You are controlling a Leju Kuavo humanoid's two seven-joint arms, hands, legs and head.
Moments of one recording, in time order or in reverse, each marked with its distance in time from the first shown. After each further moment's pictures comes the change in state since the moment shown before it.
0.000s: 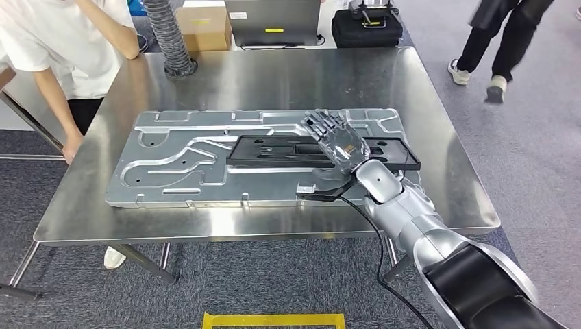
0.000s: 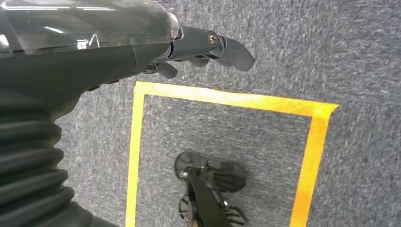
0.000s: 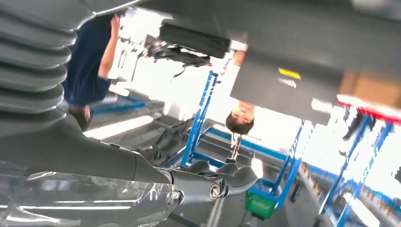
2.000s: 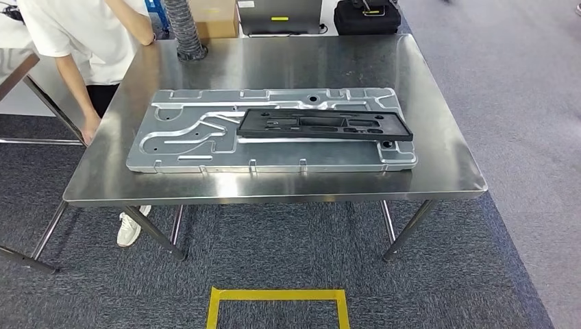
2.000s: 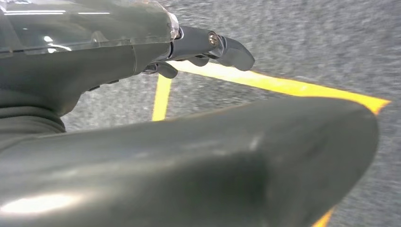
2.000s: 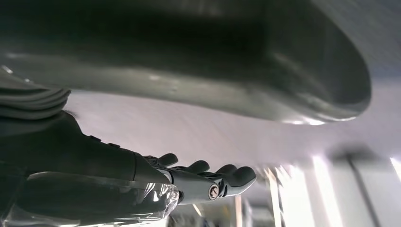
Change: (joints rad) left arm 0.038 -0.039 0.075 0.000 0.049 -0.084 -0.046; right arm 0.989 -0.056 -1.744 -0.193 -0.379 0.083 -0.351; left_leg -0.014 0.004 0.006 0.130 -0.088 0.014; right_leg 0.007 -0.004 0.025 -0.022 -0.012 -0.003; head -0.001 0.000
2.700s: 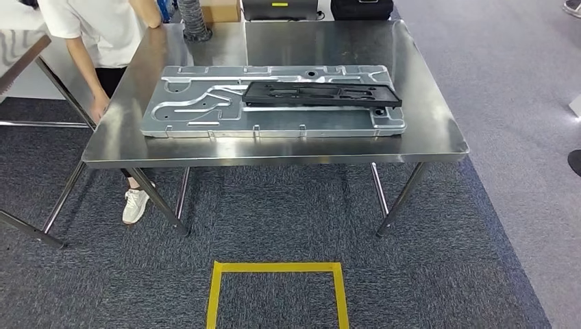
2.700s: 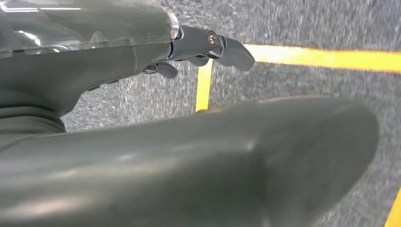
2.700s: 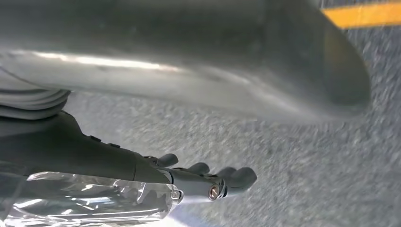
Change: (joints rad) left arm -0.011 -0.063 -0.050 0.001 -0.062 -0.009 0.052; right arm -0.061 0.066 0.036 0.285 0.211 0.332 0.429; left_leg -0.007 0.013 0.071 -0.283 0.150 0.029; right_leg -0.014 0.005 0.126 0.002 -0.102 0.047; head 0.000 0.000
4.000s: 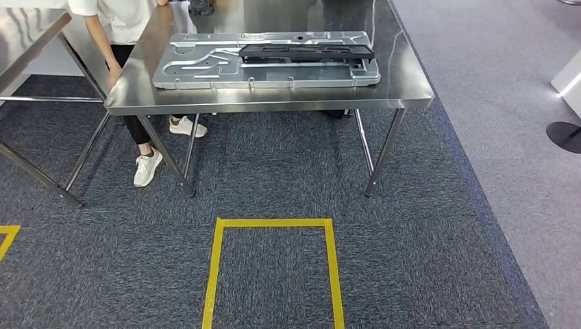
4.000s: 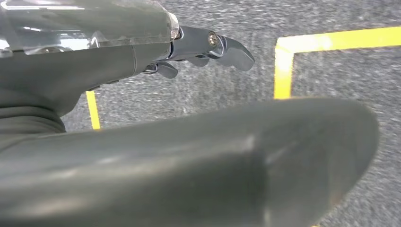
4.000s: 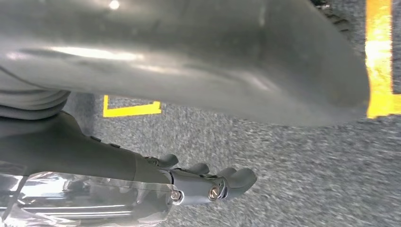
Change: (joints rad) left arm 0.001 0.028 -0.050 0.000 -0.065 -0.001 -0.018; right arm -0.021 0.091 -0.054 0.042 -0.095 0.189 0.042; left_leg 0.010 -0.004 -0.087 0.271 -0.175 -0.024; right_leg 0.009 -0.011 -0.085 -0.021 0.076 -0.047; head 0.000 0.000
